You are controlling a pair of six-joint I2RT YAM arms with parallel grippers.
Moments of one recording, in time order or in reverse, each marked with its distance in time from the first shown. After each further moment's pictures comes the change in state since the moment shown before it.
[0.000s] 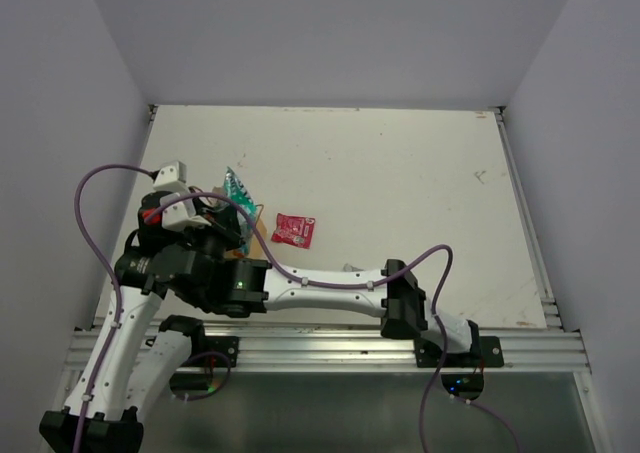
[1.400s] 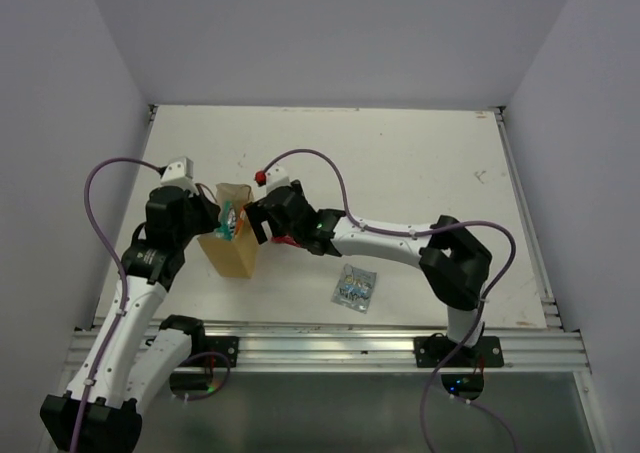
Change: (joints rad) left arm -0.010 0.056 -0.006 0.051 0.000 0.009; right arm -0.441 -0.393 -0.889 0.146 -1.094 0.546
